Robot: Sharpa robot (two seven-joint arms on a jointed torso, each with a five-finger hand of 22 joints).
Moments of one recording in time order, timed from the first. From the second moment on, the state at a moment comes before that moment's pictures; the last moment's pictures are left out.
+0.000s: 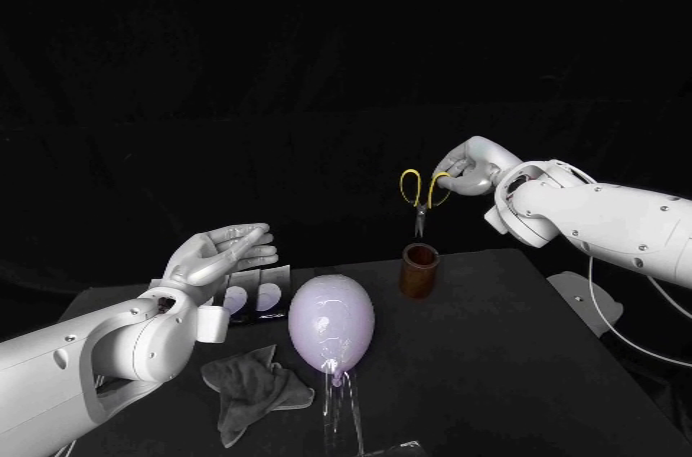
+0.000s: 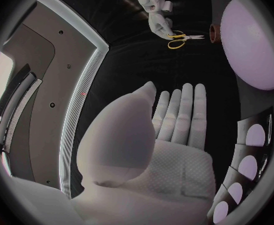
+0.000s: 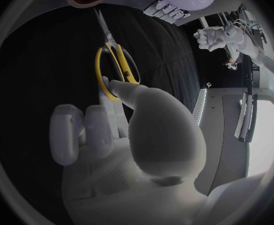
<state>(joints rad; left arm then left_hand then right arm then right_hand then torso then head) 1.17 -0.86 -0.04 1.51 0.04 -0.30 0.50 1.55 -0.11 0.27 0.27 0.05 0.78 0.20 0.32 0.17 0.97 0.19 0.10 0.07 0.92 0.15 0.29 0.26 0.16 0.82 0.27 0.32 0.13 1.49 -0.84 -0.15 1.20 -0.99 -0.45 -0.01 1.37 -0.10 0.67 0.01 0.15 1.04 0.13 0.33 0.39 1.28 0.09 0.09 0.12 1.46 -0.01 1.36 1.11 0.06 1.41 0.09 1.44 1.31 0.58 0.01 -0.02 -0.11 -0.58</state>
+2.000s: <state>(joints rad) 1.18 -0.45 -0.04 1.01 -0.01 -0.17 0.35 1.58 -0.11 0.05 0.28 0.05 0.47 0.16 0.15 0.10 0.66 0.25 0.06 0.06 0.59 0.23 0.07 0.15 0.12 0.47 0.29 0.11 0.05 1.48 -0.40 -0.14 1.15 -0.55 -0.68 -0.07 1.34 -0.10 0.69 0.00 0.15 1.02 0.13 0.35 0.43 1.30 0.09 0.08 0.13 1.47 -0.01 1.35 1.08 0.05 1.41 0.09 1.44 1.31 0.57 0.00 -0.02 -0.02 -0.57</state>
